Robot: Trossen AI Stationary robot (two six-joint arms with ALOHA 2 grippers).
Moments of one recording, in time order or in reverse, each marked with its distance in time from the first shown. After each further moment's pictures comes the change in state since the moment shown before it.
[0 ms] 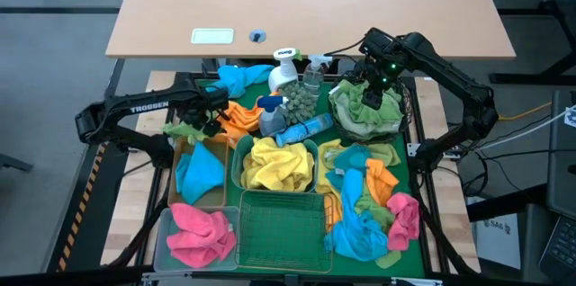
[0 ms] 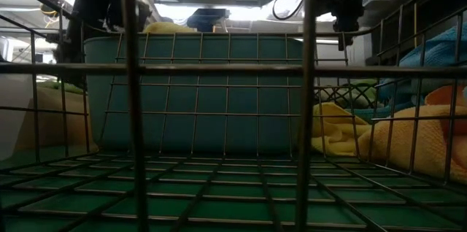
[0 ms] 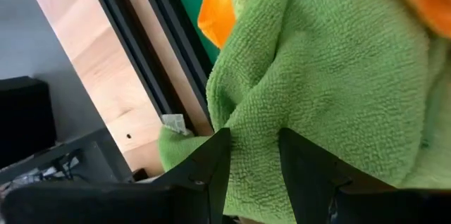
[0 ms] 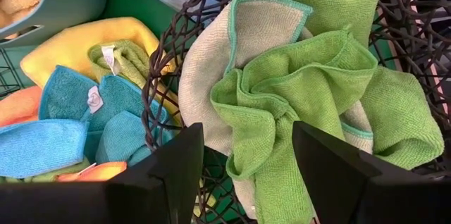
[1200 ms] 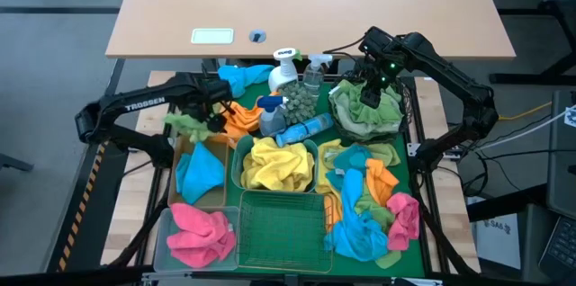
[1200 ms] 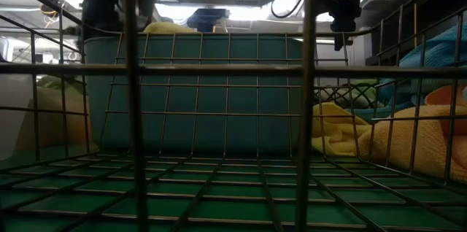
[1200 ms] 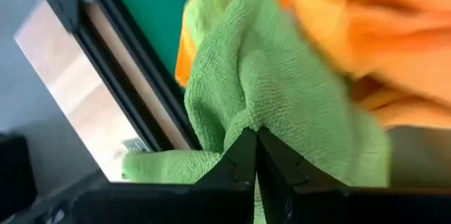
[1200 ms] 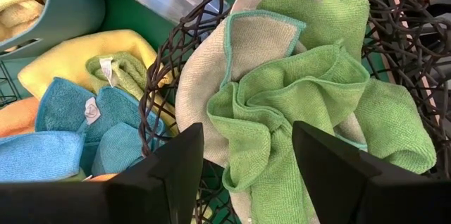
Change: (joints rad) left arm -0.029 0.000 0.176 -0.009 0.035 0.130; right arm 0.000 0.000 0.000 0.037 0.000 0.003
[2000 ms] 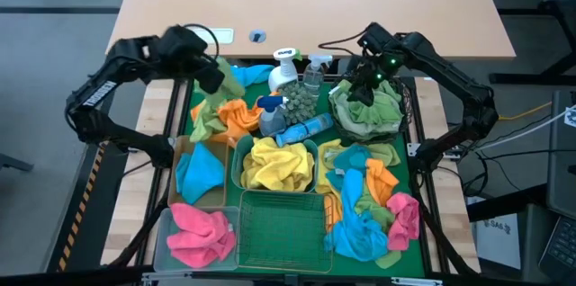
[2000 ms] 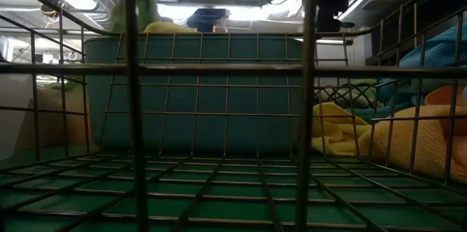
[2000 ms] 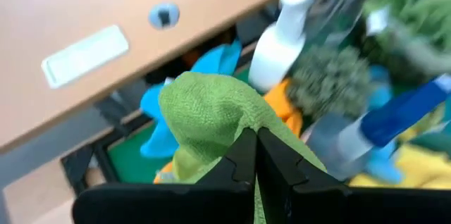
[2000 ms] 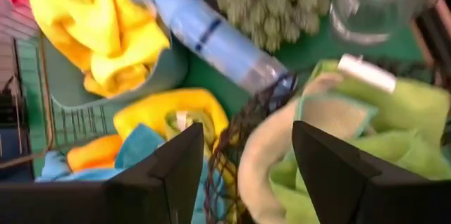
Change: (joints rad) left arm -0.033 -0.001 0.747 -0.034 -0.017 0.055; right arm 0.000 0.000 0.013 0.139 -0.287 0.001
